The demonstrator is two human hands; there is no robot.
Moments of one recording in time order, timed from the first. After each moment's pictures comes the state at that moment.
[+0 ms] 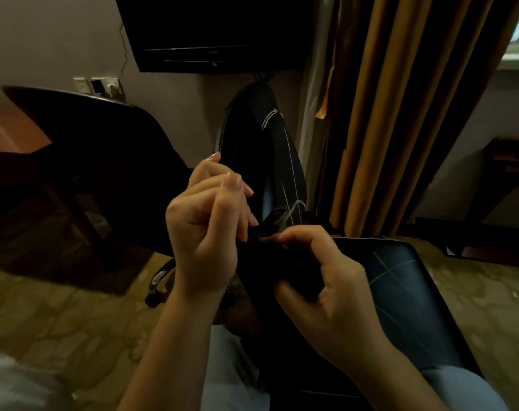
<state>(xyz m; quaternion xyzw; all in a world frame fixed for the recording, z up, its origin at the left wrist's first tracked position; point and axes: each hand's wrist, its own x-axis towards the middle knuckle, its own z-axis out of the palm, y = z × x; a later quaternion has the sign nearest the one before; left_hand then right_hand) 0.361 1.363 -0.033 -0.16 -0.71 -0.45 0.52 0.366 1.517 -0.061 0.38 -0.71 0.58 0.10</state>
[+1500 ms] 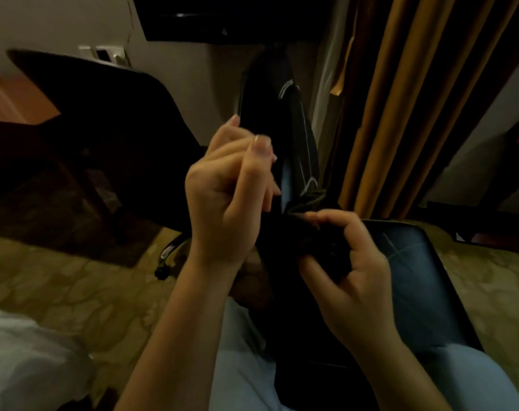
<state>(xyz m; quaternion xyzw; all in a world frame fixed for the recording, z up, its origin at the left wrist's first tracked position) 0.367 1.367 -0.030 -0.15 -0.71 -0.44 0.53 0.374 1.513 -0.079 0.33 -0.69 0.63 0.13</state>
